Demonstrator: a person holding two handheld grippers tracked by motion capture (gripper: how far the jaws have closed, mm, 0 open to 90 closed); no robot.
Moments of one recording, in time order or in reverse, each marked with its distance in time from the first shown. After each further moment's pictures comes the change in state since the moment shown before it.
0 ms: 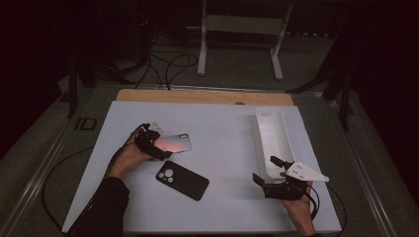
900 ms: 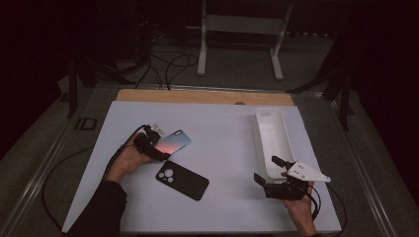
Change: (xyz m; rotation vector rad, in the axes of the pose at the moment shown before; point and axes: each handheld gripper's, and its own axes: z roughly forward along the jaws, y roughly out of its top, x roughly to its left) left arm -0.013 0.004 -0.014 0.093 0.007 -0.043; right arm -0.001 0.001 -0.003 -0.001 -0.011 0.005
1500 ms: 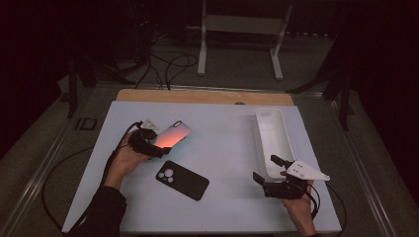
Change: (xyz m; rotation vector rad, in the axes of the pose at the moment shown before) left arm -0.013 0.000 -0.037 -0.209 0.011 -0.053; right arm 0.002 0.005 0.002 0.002 0.005 0.007
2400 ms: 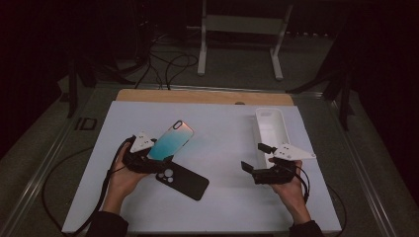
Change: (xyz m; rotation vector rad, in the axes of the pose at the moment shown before) left arm -0.066 -0.021 -0.048 -0.231 0.088 0.060; right arm 0.002 0.042 0.036 0.060 0.101 -0.024
